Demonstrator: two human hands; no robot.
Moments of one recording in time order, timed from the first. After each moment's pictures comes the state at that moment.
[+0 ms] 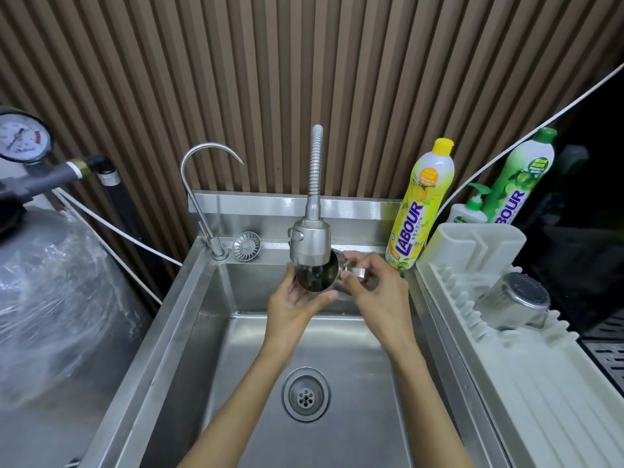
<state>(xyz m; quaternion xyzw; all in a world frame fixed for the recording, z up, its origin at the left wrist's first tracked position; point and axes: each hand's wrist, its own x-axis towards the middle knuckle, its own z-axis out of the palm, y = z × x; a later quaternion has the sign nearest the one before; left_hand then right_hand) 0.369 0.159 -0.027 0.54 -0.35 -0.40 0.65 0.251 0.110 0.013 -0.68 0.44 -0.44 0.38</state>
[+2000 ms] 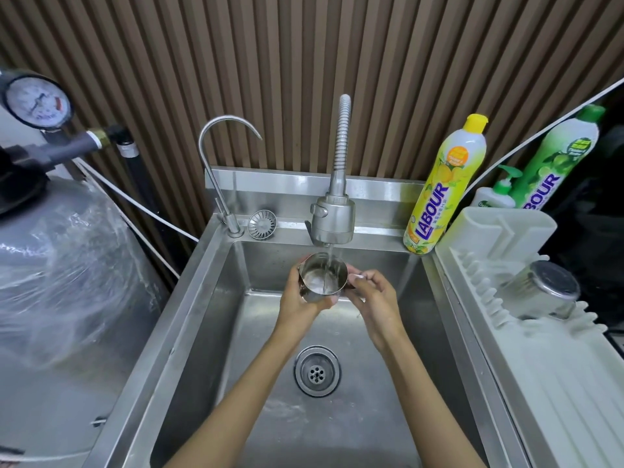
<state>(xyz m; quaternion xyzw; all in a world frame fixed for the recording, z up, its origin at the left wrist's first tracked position) 0.386 0.159 -0.077 0.61 -0.34 -0.40 0.60 0.271 0.101 -0.062 -0.41 0.39 -0.44 0.70</state>
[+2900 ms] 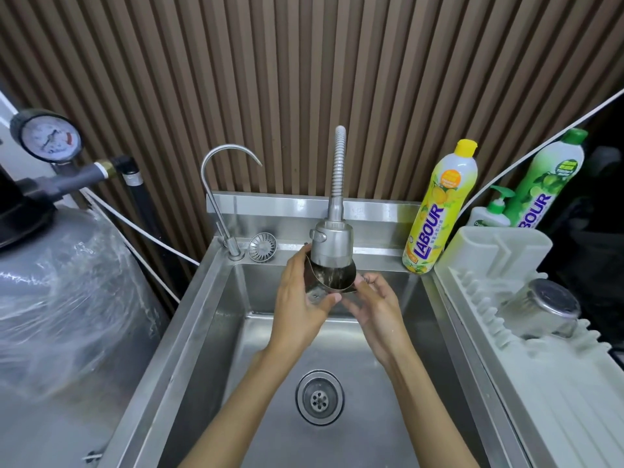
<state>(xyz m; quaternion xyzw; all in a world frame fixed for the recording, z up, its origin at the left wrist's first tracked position) 0.390 0.162 -0.018 0.66 -0.51 -0.17 0.53 0.275 0.104 -0.028 -0.37 0.28 -0.47 0.75</state>
